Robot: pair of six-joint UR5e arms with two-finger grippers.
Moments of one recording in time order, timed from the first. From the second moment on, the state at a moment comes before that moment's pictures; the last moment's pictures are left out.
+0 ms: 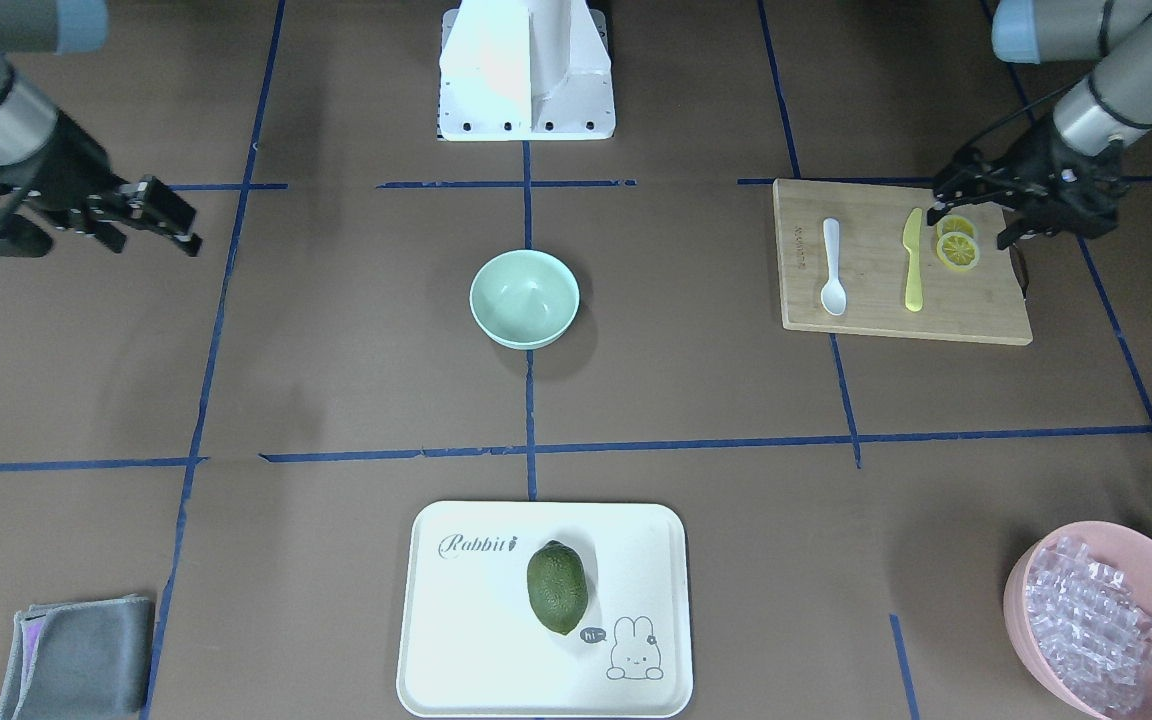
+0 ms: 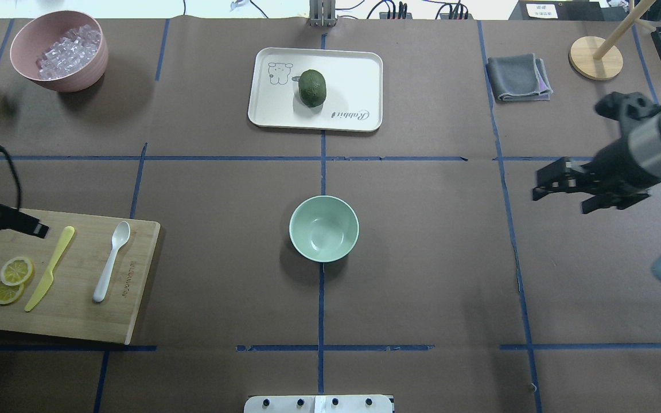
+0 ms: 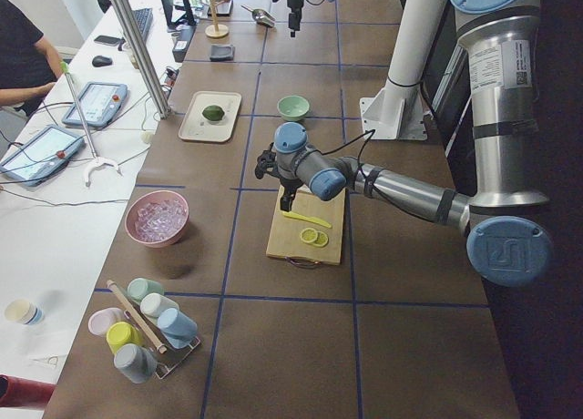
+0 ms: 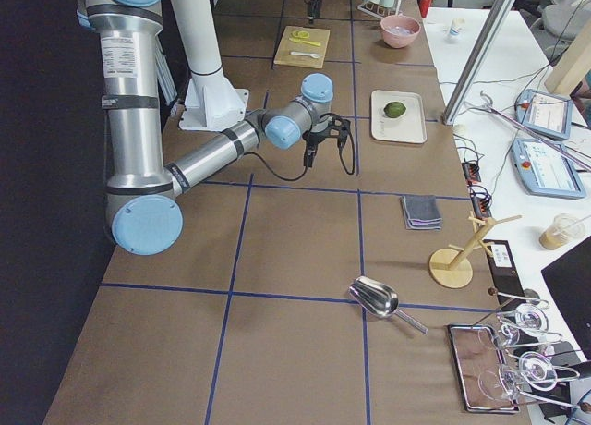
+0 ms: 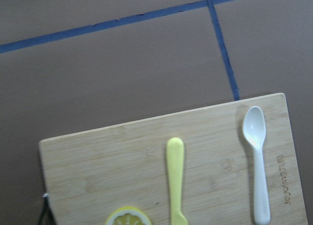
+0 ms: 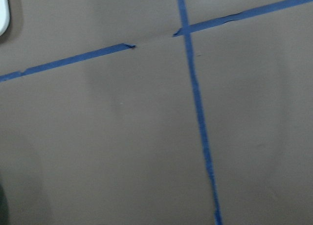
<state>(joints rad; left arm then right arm) -0.92 -1.47 -1.96 -1.99 -2.26 -0.64 0.96 -1.57 2.06 -1.38 2.30 1.07</state>
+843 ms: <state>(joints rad) -0.71 -1.64 -1.91 -1.81 -2.10 -0.75 1.09 -1.72 2.03 -1.38 2.30 0.79</state>
